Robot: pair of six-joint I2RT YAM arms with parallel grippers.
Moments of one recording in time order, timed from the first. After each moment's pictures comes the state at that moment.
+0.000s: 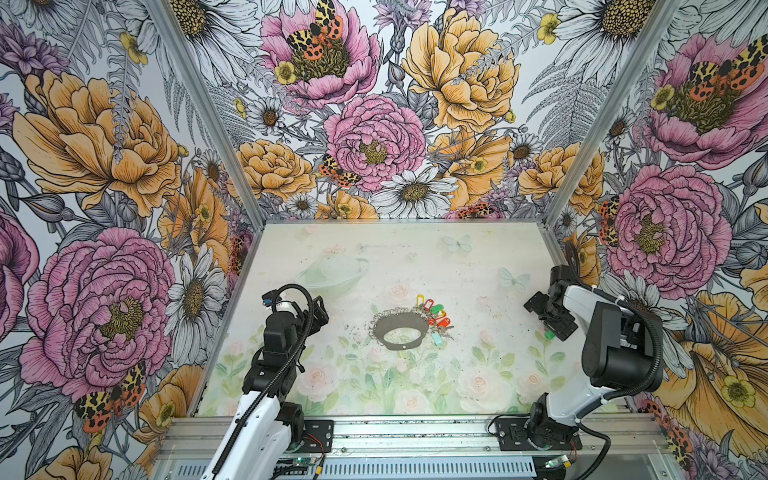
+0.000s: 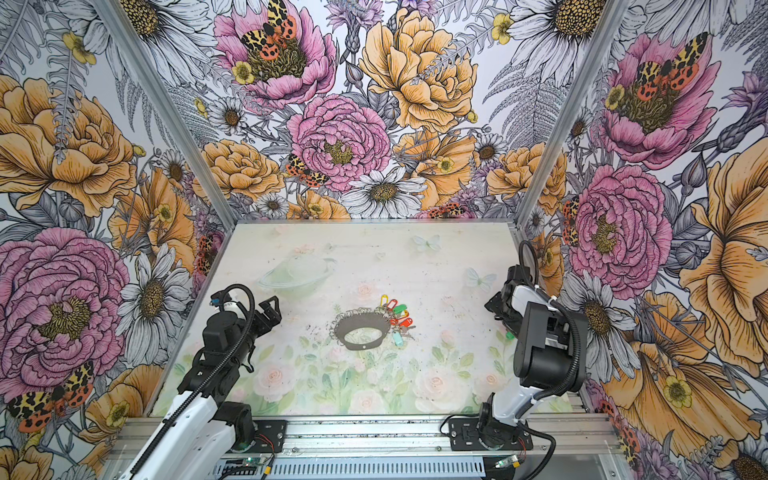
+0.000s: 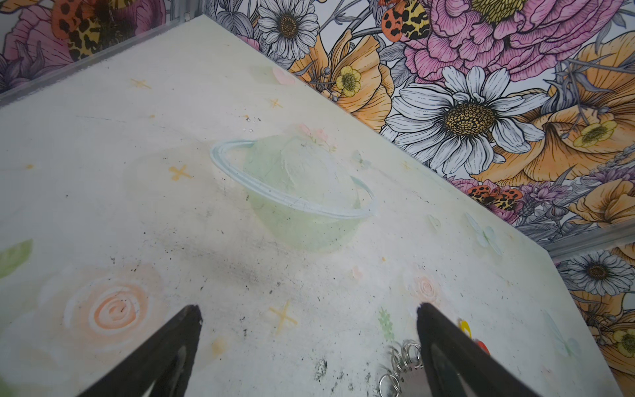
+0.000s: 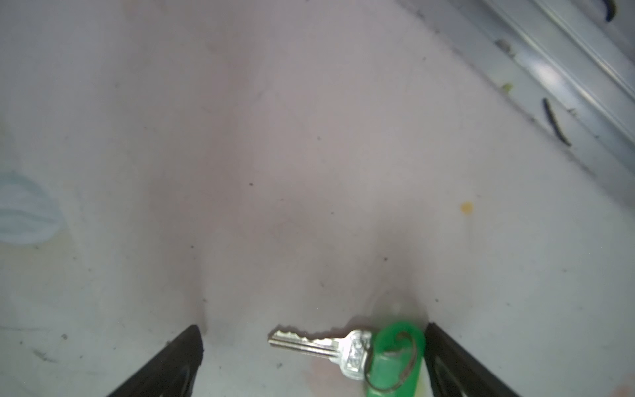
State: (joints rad) left arm -0.13 0.60 0.32 -0.12 -0.12 -0.58; right arm -0.28 1.66 0.92 -0.58 0.10 0.61
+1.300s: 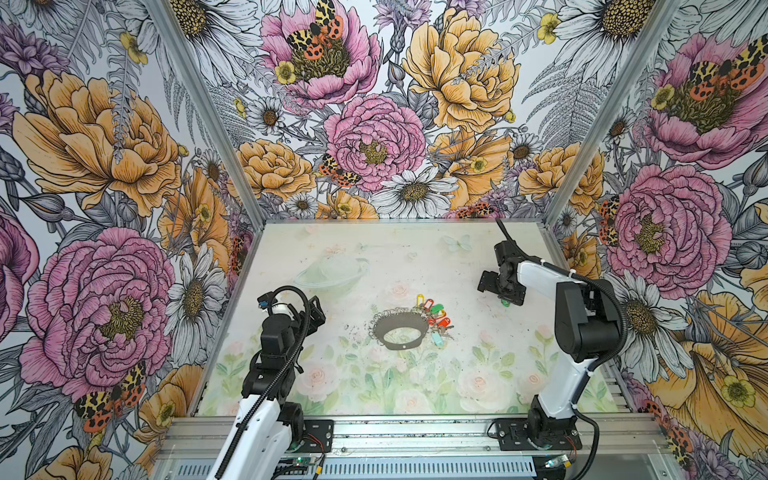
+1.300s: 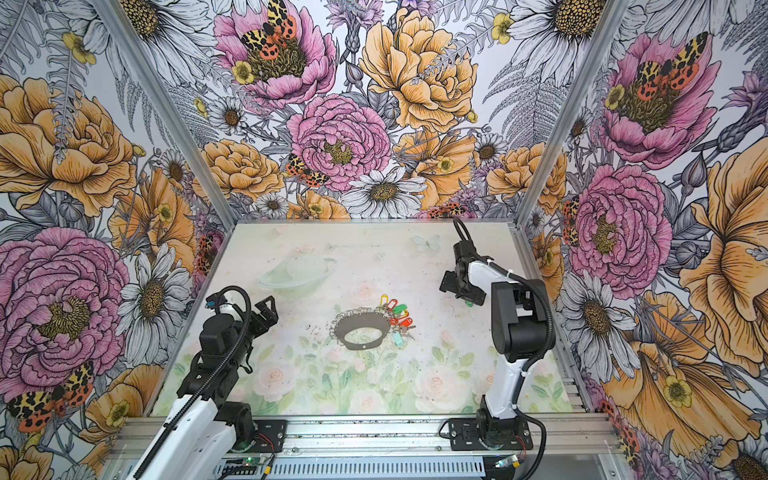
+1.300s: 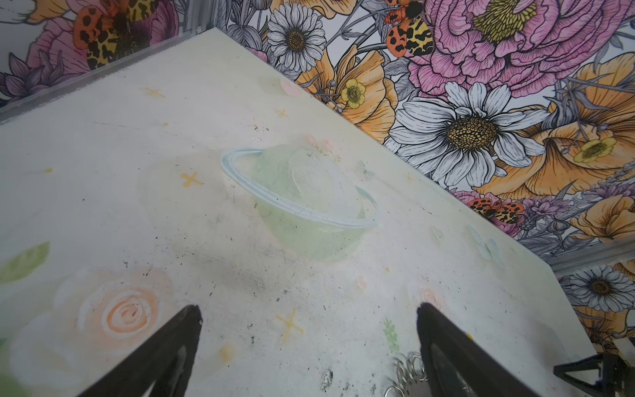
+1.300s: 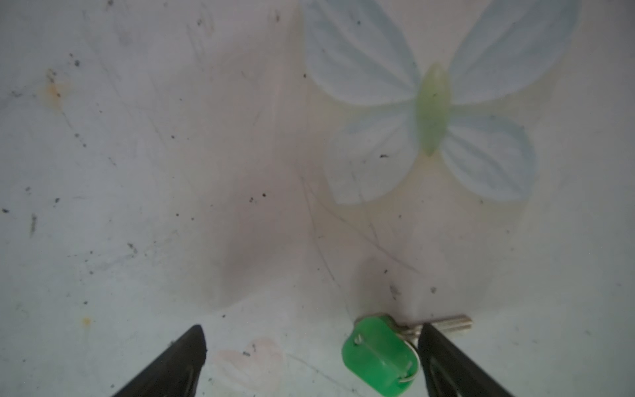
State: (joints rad) left arm -0.09 0.57 0.30 -0.10 -0.11 -0.58; right arm 0.07 1.88 1.21 -0.63 0.07 0.47
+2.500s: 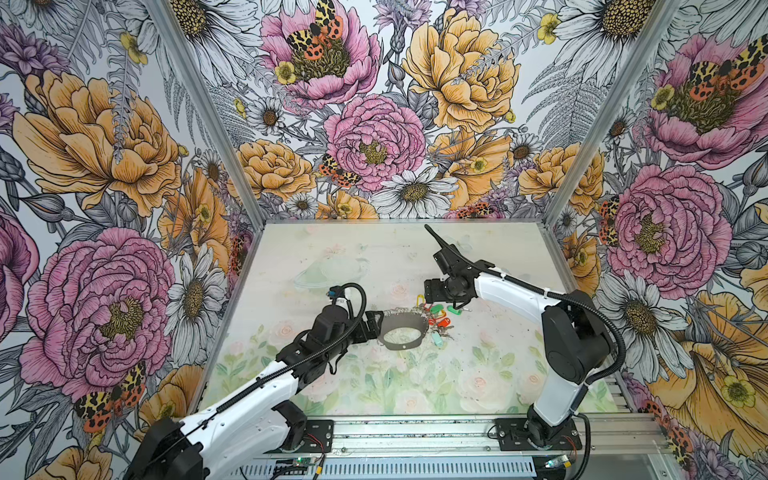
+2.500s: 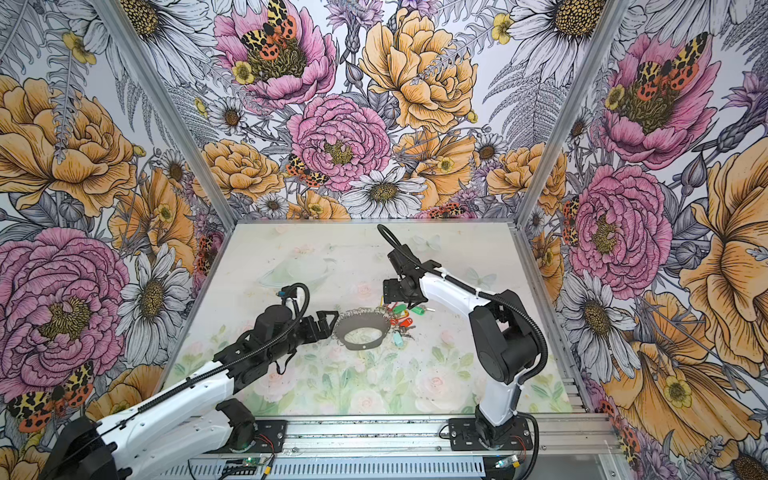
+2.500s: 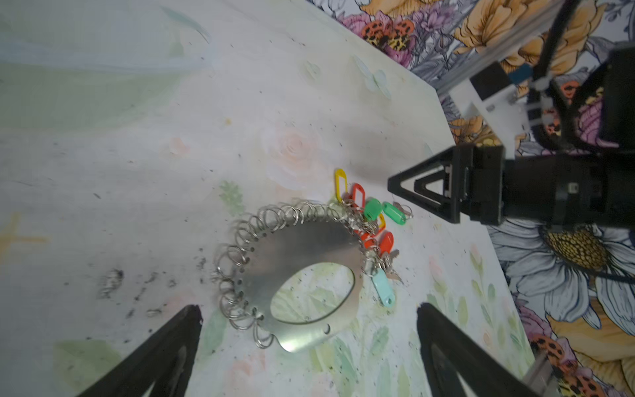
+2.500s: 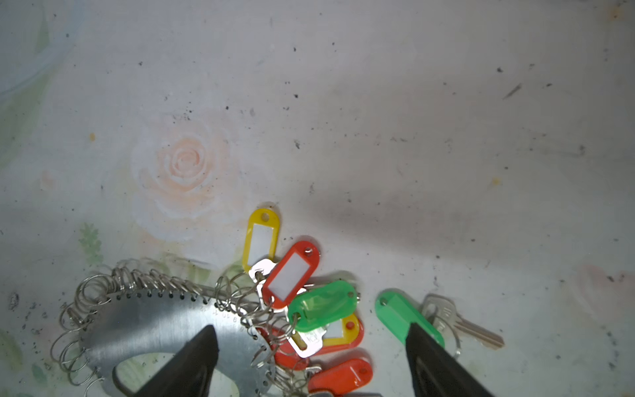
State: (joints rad) left arm -0.73 0.98 0.48 -0.05 -0.07 -0.77; right arm 0.54 1.79 1.29 -0.64 0.00 0.44
